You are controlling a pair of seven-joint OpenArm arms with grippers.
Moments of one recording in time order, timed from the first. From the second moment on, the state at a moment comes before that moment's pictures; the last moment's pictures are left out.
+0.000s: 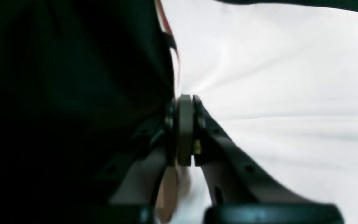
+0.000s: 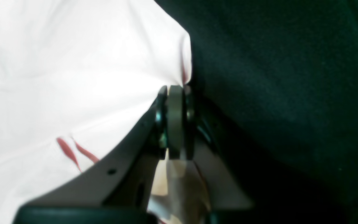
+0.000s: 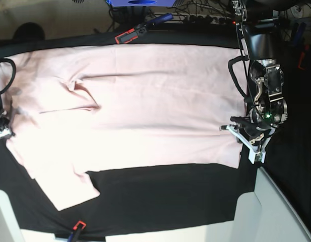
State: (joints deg) left arm -6.4 -11.4 -14.3 72.4 -3.8 -15.4 37.2; right arm 26.3 29.9 12.1 15.0 23.5 28.2 -13.6
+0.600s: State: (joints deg) left arm -2.2 -10.0 -19.8 79.6 -7.7 -16.3 37.5; right arm 18.3 29.9 12.2 29.3 24.0 28.3 -16.0
